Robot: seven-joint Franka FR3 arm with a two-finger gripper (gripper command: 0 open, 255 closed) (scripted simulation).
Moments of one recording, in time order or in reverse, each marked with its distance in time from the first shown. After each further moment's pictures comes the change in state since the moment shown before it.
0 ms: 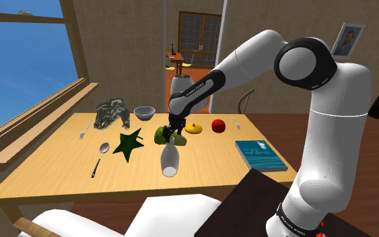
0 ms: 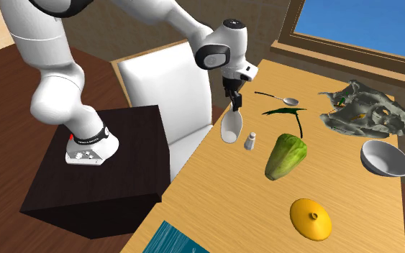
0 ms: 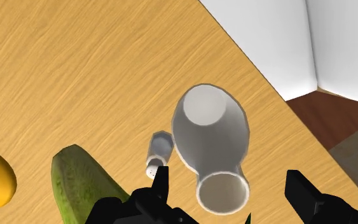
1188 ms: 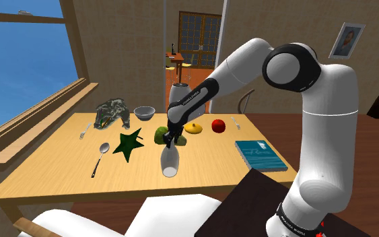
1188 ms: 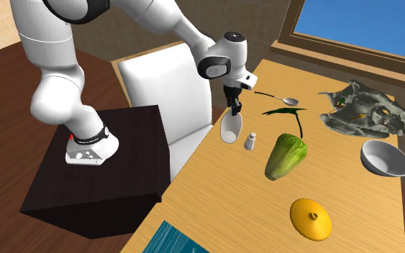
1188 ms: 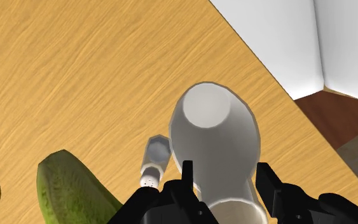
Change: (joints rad) arm 0.001 0.087 0.000 0.011 0.001 0.079 -0.001
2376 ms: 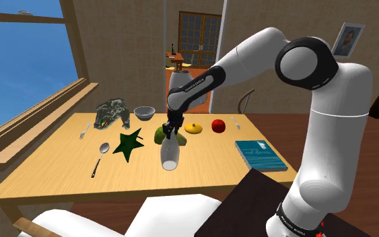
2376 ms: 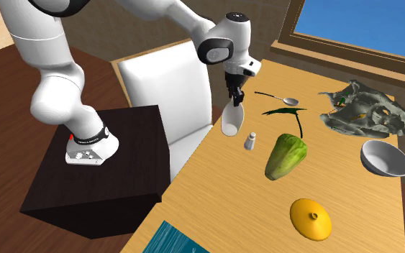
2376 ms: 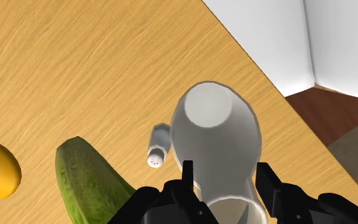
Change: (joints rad) arm 0.000 -0.094 0.000 0.032 0.000 -0.127 0.003
